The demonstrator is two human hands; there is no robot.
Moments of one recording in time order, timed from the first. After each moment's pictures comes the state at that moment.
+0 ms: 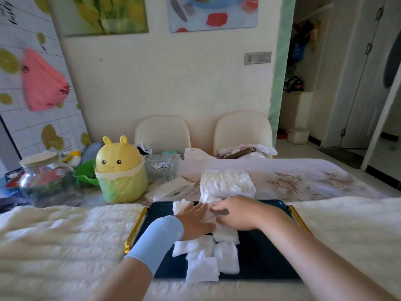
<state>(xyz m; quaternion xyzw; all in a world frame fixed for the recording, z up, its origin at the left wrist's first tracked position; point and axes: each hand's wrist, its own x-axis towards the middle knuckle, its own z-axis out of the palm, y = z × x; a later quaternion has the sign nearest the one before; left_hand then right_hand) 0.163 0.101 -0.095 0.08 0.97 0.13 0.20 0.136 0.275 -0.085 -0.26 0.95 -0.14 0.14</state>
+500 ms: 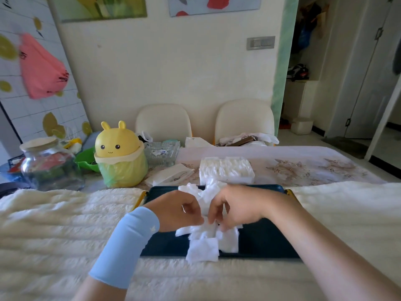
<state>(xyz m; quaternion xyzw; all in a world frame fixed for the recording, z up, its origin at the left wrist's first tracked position) 0.207 0.077 -0.077 0.09 0.96 0.23 0.11 0.176 0.286 -0.059 -0.33 0.90 -0.19 0.20</state>
